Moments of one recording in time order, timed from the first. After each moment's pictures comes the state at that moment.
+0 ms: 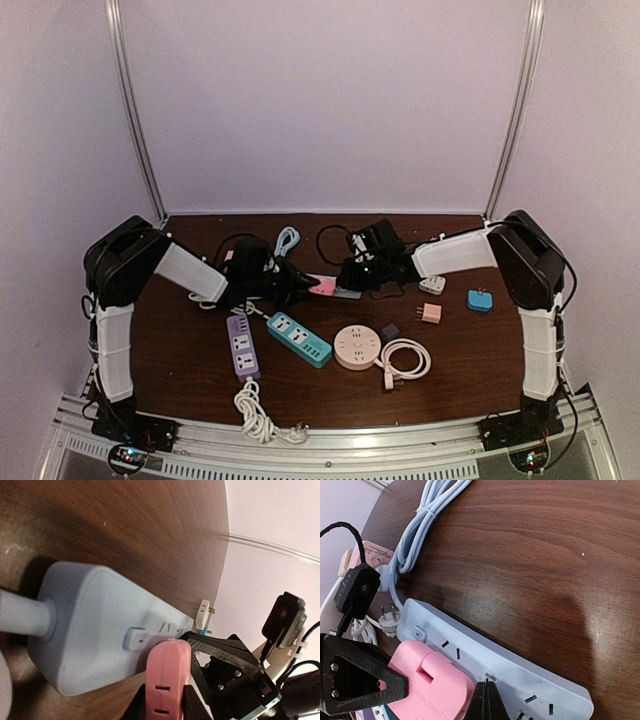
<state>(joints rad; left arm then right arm) -0.65 2.09 1.04 0.56 0.47 -1.42 0.68 2.09 1.35 0.00 -0.20 0.61</state>
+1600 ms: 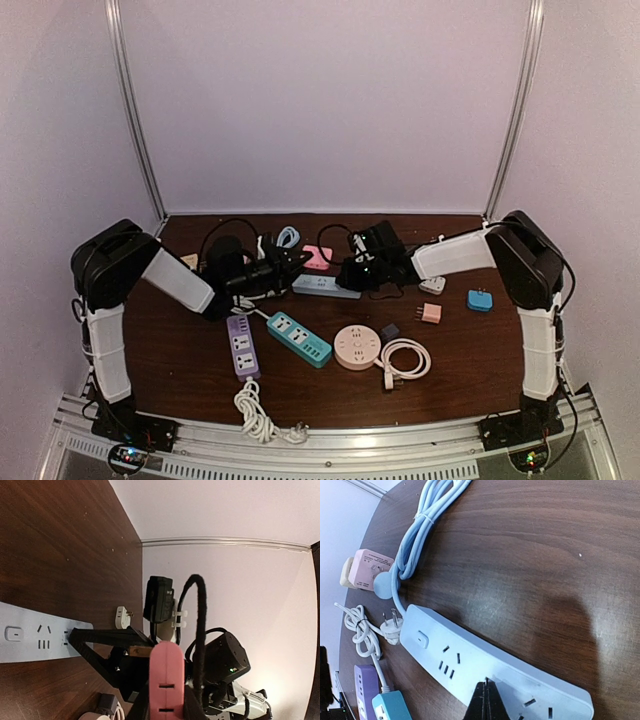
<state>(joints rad) -0.63 2.03 0.87 1.14 0.46 -1.52 0.68 2.11 1.33 0.06 -0.19 0.66</state>
